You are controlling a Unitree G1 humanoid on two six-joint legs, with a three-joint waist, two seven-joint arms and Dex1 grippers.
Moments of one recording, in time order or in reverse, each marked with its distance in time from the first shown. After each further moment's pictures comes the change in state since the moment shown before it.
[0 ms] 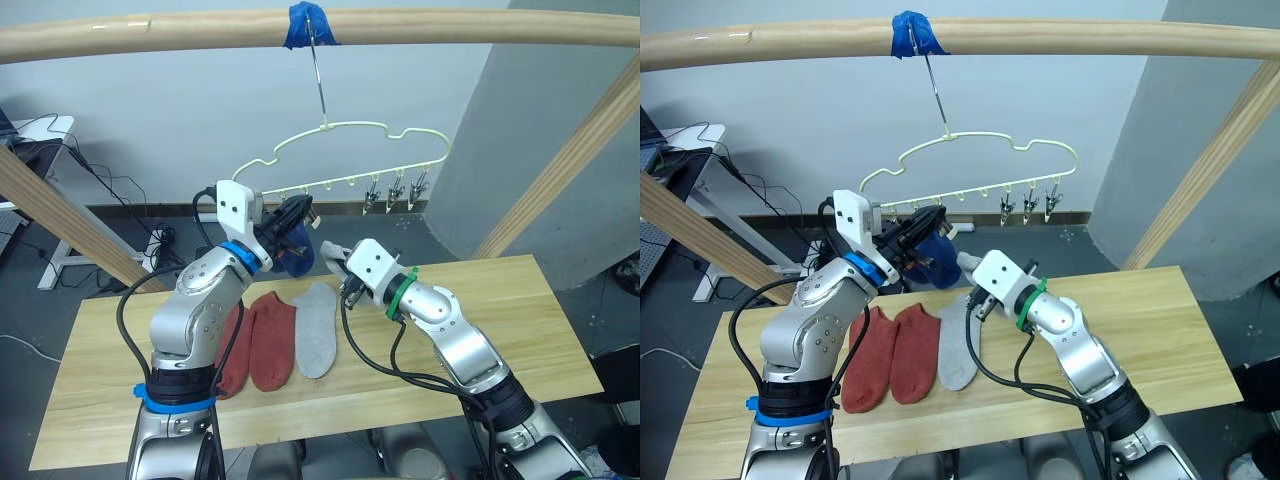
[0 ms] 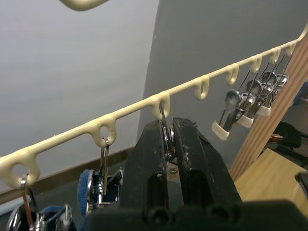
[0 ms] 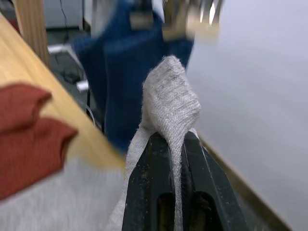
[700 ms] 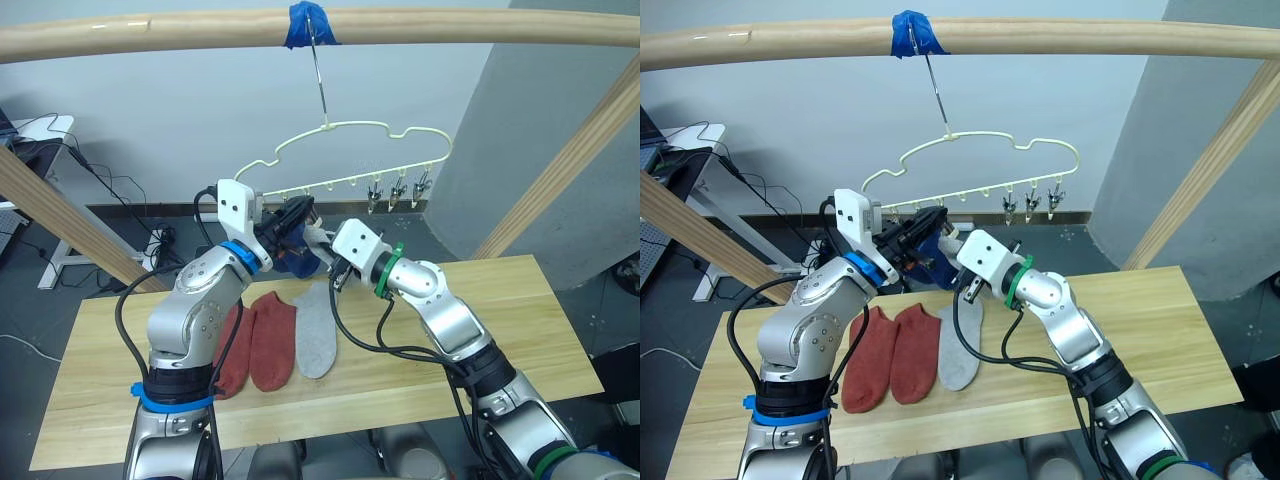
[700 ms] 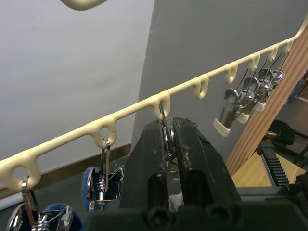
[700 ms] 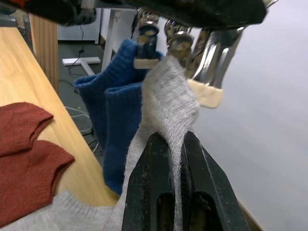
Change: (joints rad) left arm 0.003 0.013 -0.002 -0.010 -0.021 0.021 0.002; right arm -0.141 0.045 -0.025 0.176 0.004 -0.097 0.060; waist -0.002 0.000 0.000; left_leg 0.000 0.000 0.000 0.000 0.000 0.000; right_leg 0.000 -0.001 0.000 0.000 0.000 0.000
